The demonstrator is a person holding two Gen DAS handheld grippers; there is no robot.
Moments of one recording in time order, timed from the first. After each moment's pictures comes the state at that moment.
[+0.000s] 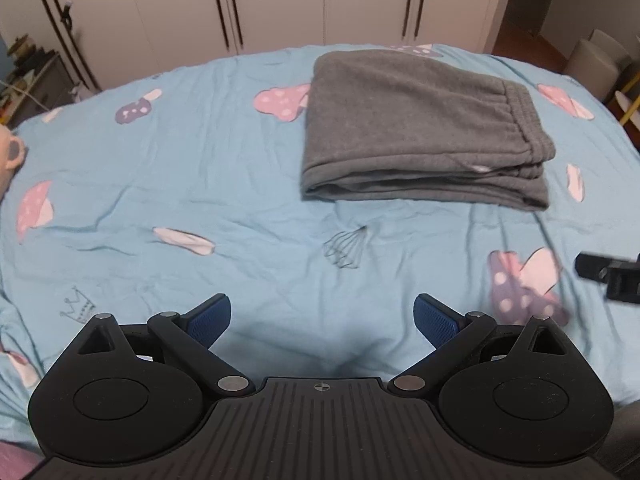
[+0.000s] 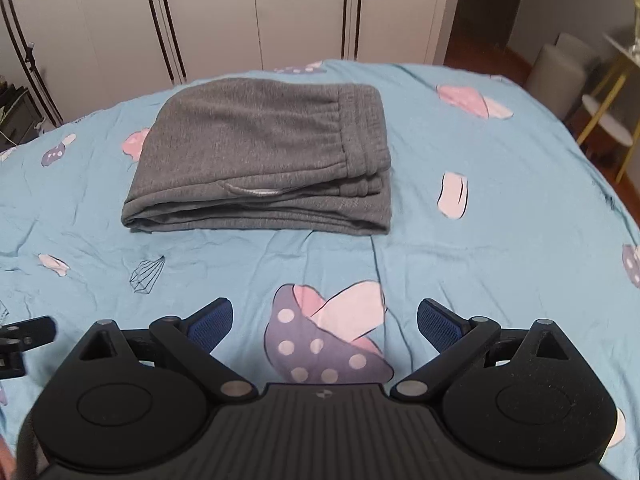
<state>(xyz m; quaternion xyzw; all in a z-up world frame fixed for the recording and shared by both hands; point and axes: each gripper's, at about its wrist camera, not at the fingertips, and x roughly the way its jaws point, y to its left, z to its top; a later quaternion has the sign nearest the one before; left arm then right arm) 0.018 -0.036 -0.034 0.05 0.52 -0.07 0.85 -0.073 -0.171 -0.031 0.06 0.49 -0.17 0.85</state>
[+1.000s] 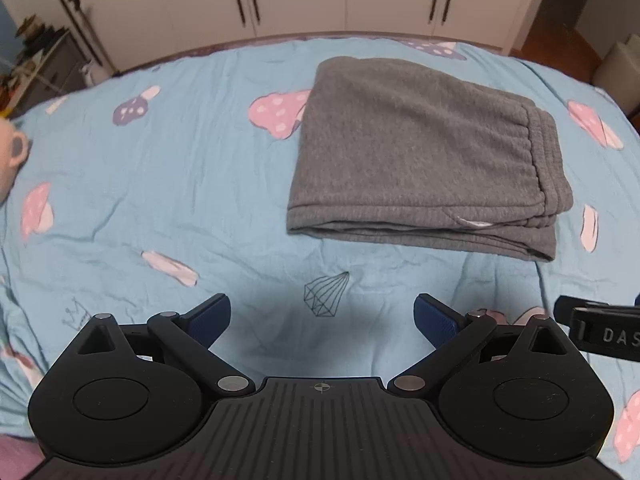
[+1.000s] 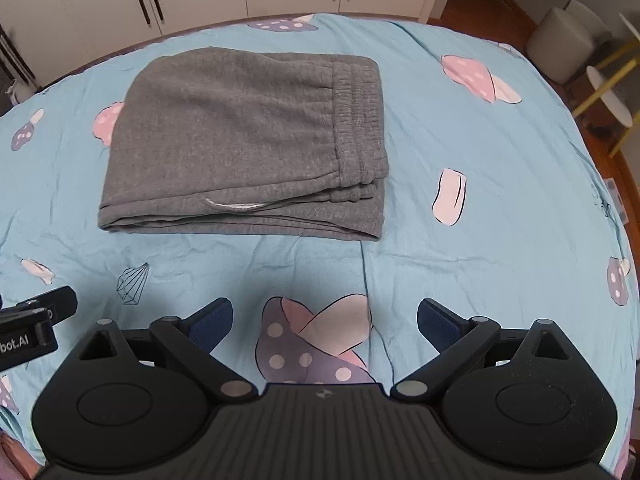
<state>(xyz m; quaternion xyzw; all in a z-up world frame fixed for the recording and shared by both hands) 0.090 -0.086 -0.016 0.05 0.56 -0.02 0.82 0.006 -0.198 -0.013 0.06 0.59 -0.18 0.79</state>
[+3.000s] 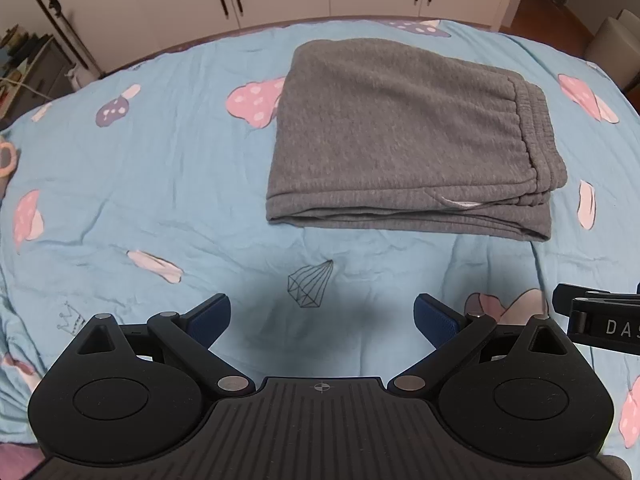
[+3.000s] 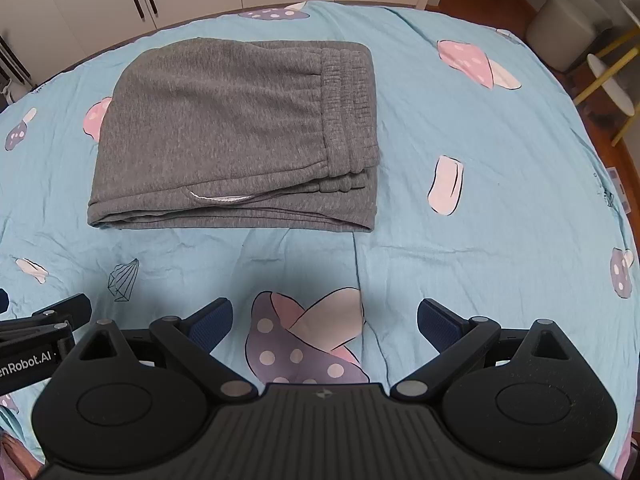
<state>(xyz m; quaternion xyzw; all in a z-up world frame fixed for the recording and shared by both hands) 0.092 -0.103 -0.026 0.07 0.58 -0.04 0.81 0.004 -0.210 -0.016 0.06 0.60 -0.18 0.78</state>
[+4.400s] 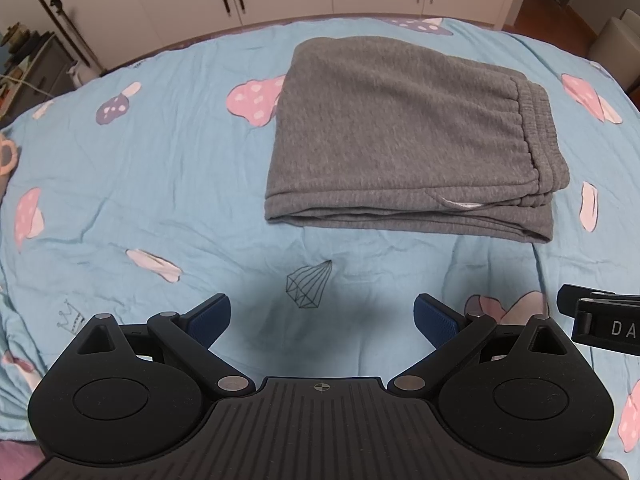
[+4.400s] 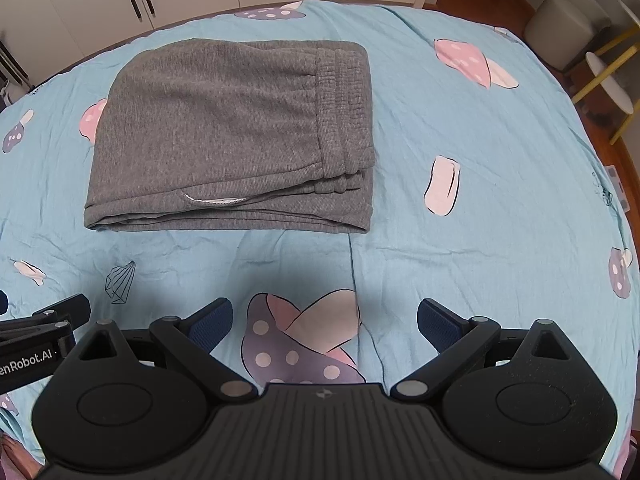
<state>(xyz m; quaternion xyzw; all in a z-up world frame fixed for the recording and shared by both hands) 0.095 -0.105 -0.028 0.07 0.58 -0.03 0.81 0.004 -0.214 -0.016 0.07 0.60 -0.18 0.78</state>
